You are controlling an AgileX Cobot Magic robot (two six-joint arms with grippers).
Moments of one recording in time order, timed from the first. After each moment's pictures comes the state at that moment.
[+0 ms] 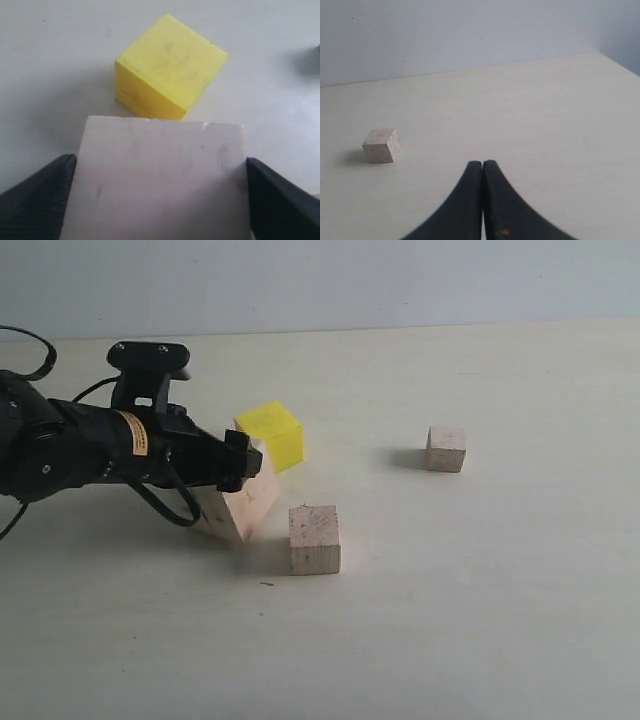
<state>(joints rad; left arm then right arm) -0.55 1.78 -0.79 0.30 -0.11 -0.51 -0.09 0.01 0.00 0.05 0.34 0.01</state>
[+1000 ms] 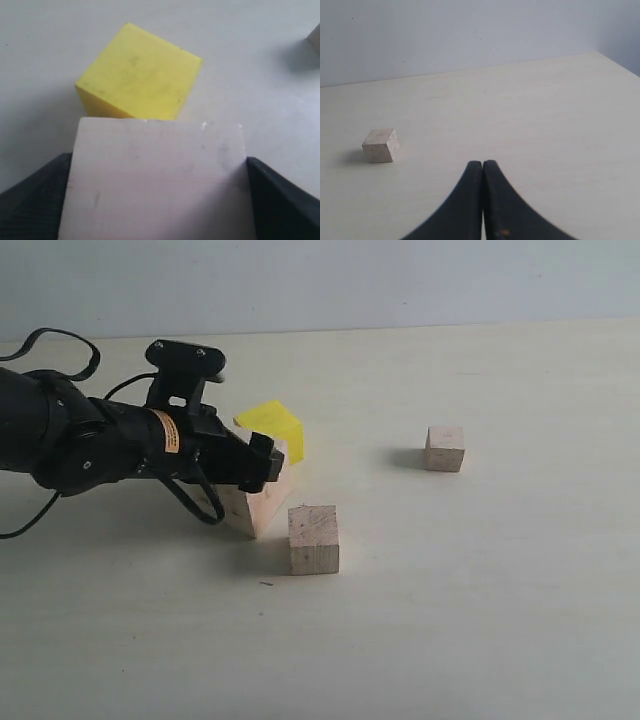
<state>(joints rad) -0.57 1.87 -0.85 0.30 -0.13 -0.44 -0.09 0.01 0.00 0.05 0.34 0.01</state>
